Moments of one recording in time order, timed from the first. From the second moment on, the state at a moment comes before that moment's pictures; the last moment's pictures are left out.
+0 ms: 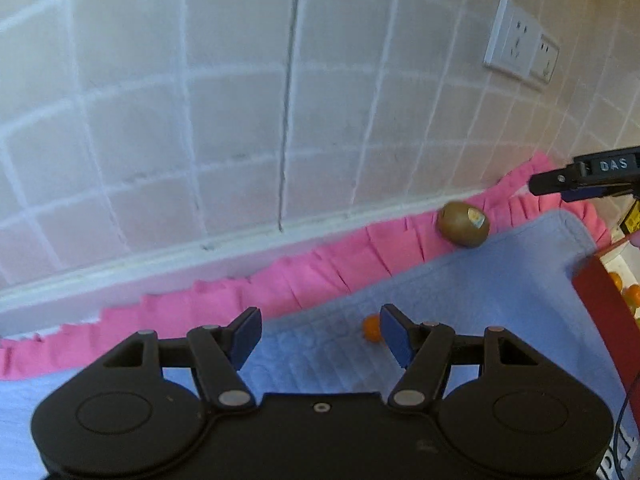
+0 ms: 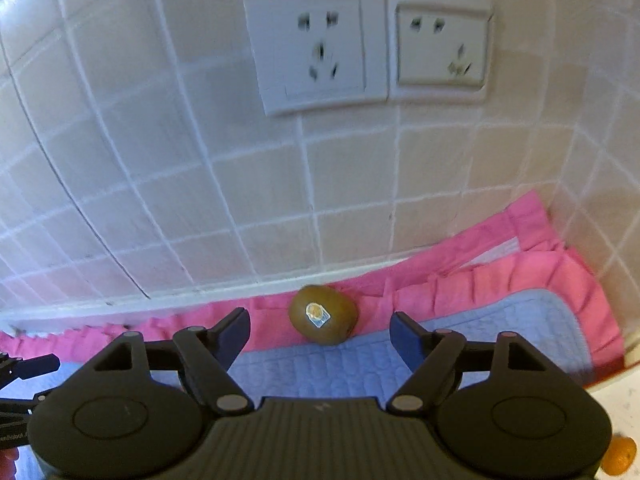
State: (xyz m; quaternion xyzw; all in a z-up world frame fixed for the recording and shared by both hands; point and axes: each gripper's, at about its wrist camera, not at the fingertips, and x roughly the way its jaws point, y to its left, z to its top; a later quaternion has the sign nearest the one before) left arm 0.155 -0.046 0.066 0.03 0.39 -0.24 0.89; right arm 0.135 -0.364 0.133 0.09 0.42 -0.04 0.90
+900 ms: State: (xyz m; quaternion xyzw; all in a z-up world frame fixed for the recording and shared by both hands) left arm 0.167 -0.121 0.002 0.10 0.40 -0.28 0.87; right arm 0.202 -0.357 0.032 0.04 0.43 0.00 0.90
